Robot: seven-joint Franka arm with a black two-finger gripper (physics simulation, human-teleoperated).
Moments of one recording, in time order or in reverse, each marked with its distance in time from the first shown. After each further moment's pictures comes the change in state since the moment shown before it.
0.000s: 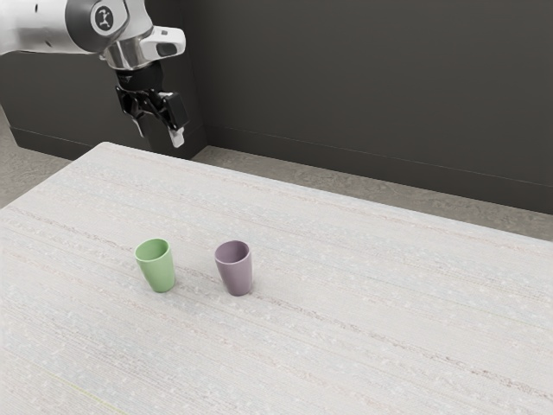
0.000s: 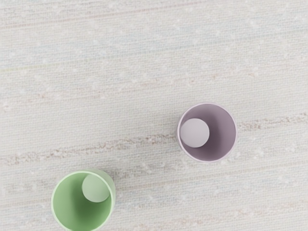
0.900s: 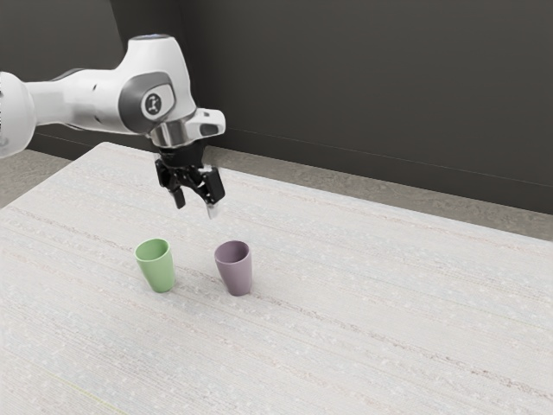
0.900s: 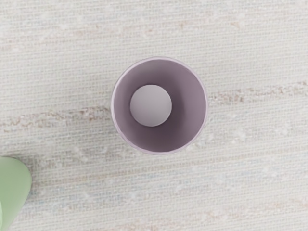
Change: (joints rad) arm -0.013 0.036 -0.073 -0.289 -0.045 0.217 -0.079
